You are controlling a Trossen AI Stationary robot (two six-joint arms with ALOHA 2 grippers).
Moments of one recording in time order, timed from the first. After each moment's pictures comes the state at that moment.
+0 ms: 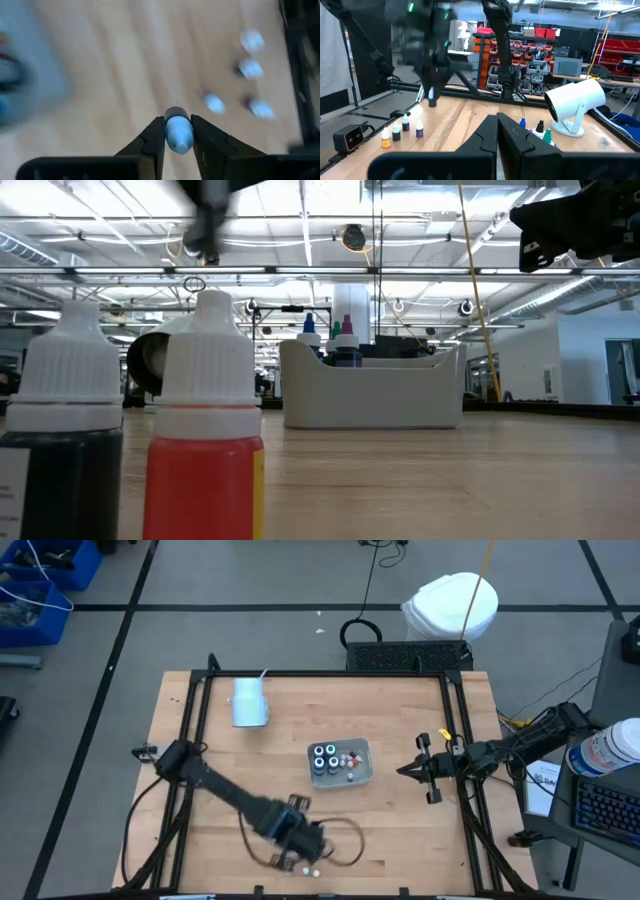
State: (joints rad) left arm -0.51 2.06 1.90 -1.22 -0.08 -0.24; right arm 0.39 0.47 0.06 0.51 0.26 -0.09
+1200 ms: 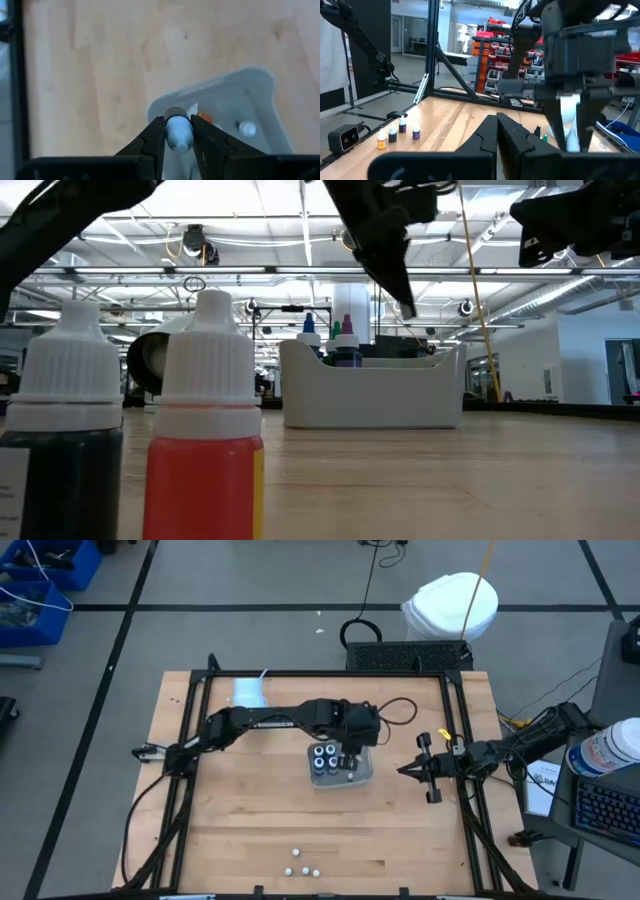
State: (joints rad) left arm 0.04 2.31 2.33 -1.05 -0.09 0.30; right arm 0.39 0.47 0.06 0.53 0.26 -0.14
